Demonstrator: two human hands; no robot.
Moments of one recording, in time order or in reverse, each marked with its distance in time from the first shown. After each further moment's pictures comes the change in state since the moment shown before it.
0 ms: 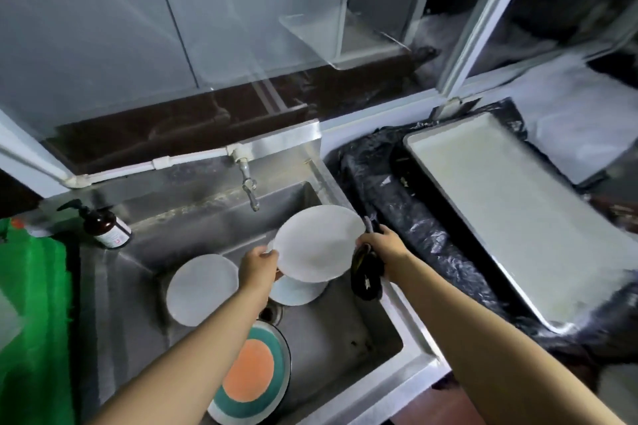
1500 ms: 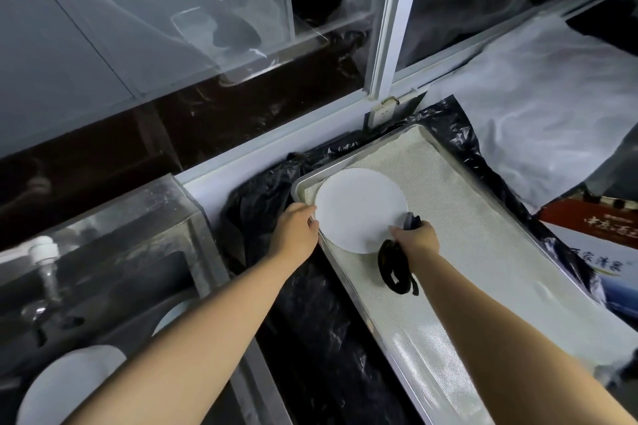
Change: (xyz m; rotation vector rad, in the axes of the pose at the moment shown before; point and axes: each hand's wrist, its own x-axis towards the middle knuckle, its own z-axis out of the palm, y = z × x) left_hand 0.079 0.191 0.420 0.773 -0.244 0.619; right_hand 0.278 -0.138 -0.315 -0.229 0.430 0.060
